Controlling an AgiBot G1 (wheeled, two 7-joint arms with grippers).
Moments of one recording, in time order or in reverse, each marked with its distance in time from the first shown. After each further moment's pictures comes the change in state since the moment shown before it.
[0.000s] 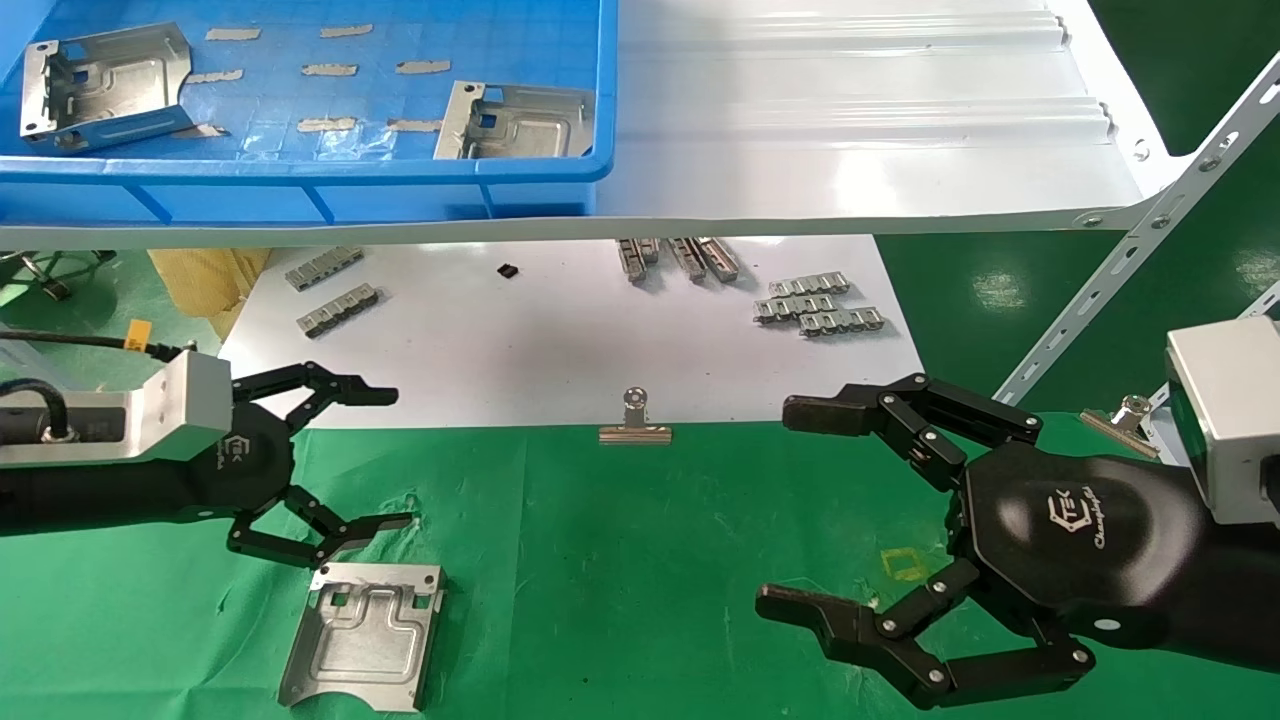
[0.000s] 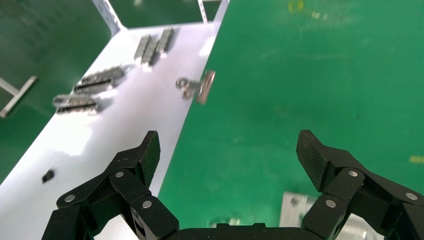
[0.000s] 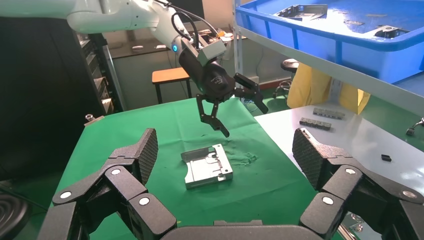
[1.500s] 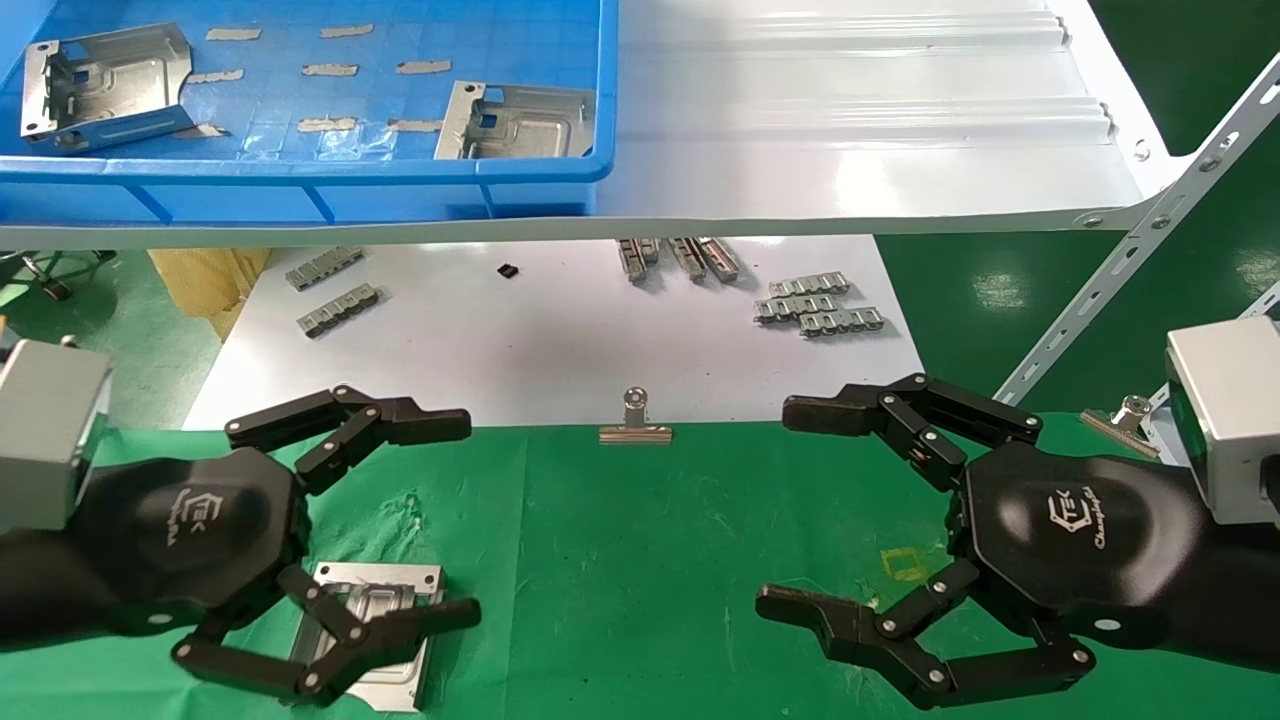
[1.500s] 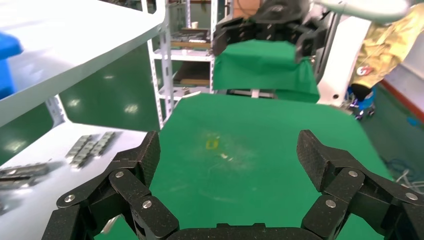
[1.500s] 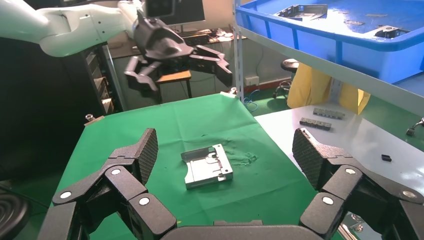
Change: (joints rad) left arm 0.486 -0.159 -0.550 -0.823 -0.155 -0.075 -0.609; right arm 0.000 0.000 0.000 0.000 0.000 0.000 0.000
